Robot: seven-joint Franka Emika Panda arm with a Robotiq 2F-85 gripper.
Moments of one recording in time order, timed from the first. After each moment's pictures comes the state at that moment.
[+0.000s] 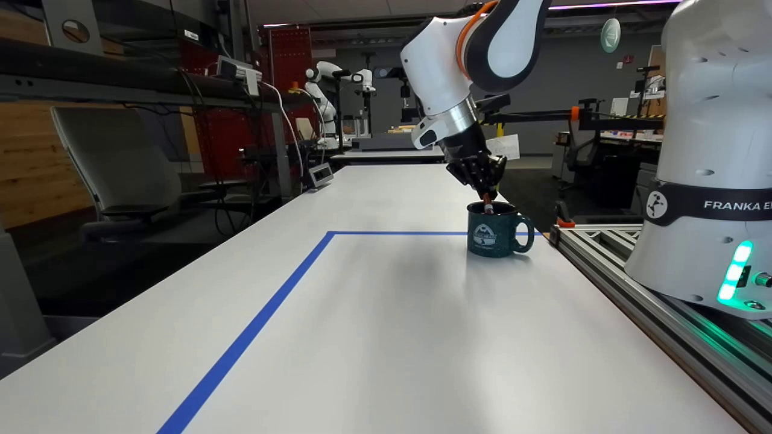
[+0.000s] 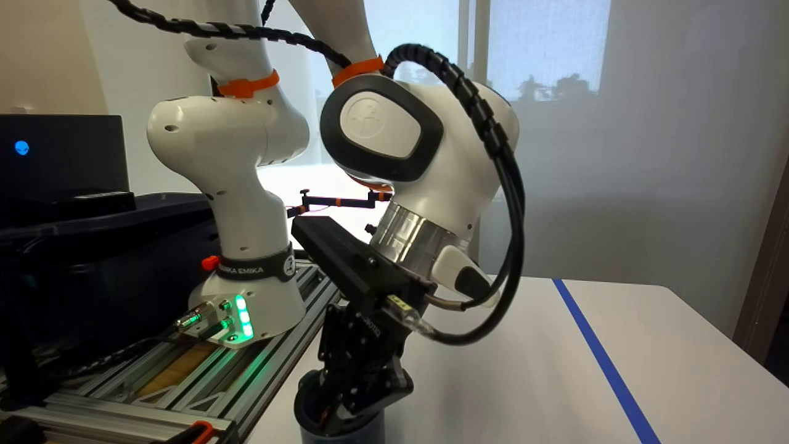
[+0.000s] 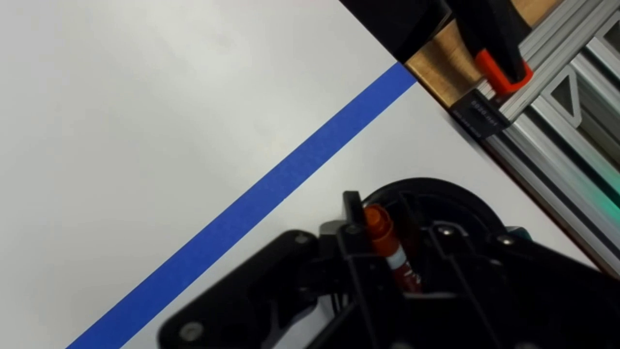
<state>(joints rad) -0.27 -0.06 -0.28 -2.74 -0.74 2.31 -0.79</state>
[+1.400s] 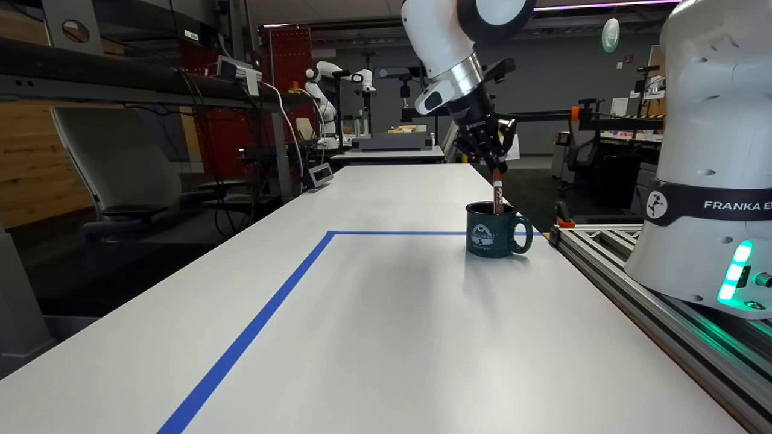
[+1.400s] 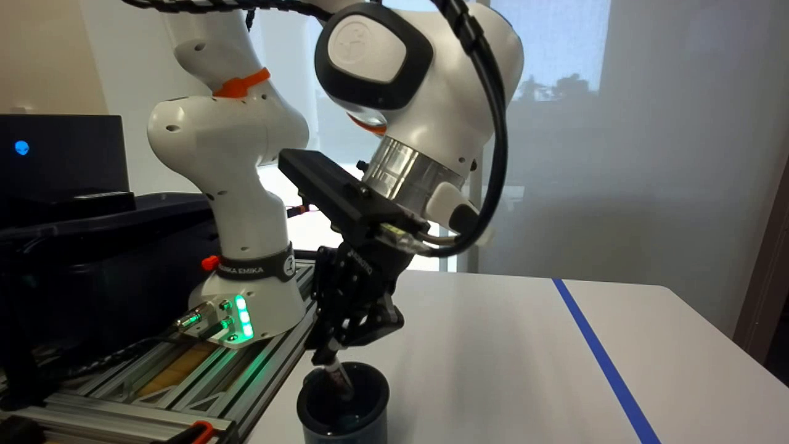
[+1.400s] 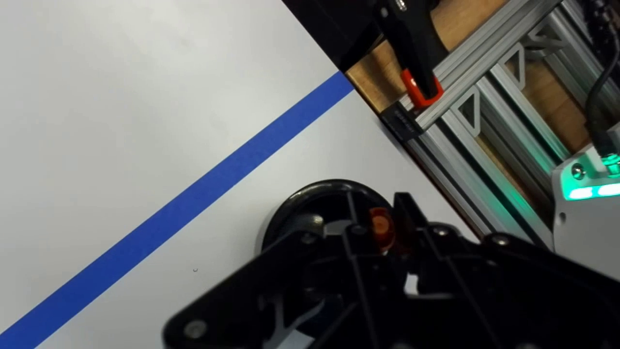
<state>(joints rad) -0.25 -0.28 -0.27 -2.74 -0.56 2.07 -1.02</state>
